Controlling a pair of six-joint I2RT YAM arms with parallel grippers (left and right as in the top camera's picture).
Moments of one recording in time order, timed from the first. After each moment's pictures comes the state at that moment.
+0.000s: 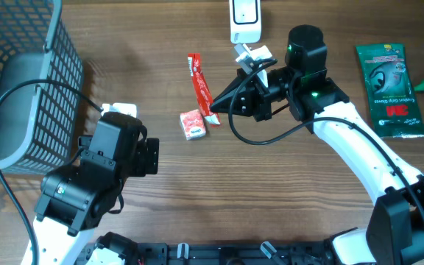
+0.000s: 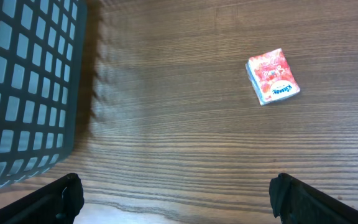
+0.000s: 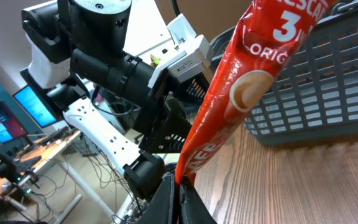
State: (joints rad) left arm -0.41 0.96 1.12 -1.18 -0.32 -0.25; right arm 0.35 1.62 1.15 0.17 -1.56 0.16
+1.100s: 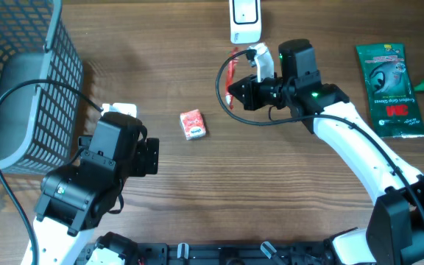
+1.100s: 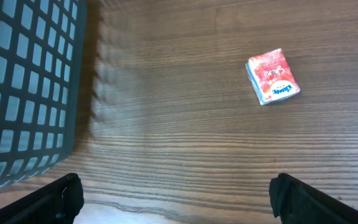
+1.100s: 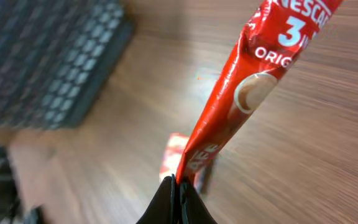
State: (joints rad) left arm -0.41 0.96 1.12 -1.18 -0.32 -0.25; right arm 0.35 1.62 1.15 -0.31 -0.59 0.22
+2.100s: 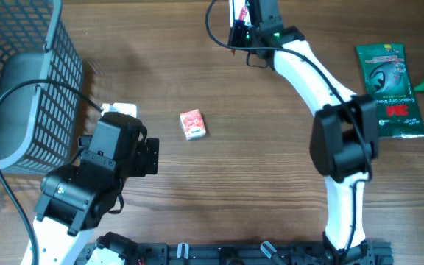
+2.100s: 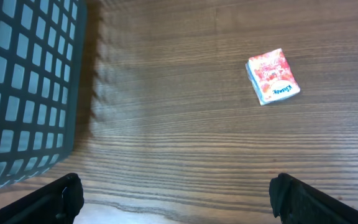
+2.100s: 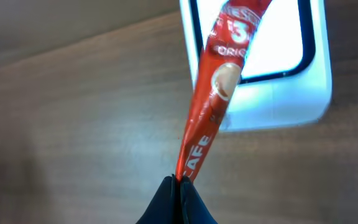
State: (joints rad) left arm -0.41 0.96 1.12 -1.18 -0.32 -0.25; right arm 0.35 2.27 1.90 -0.42 -0.09 0.50
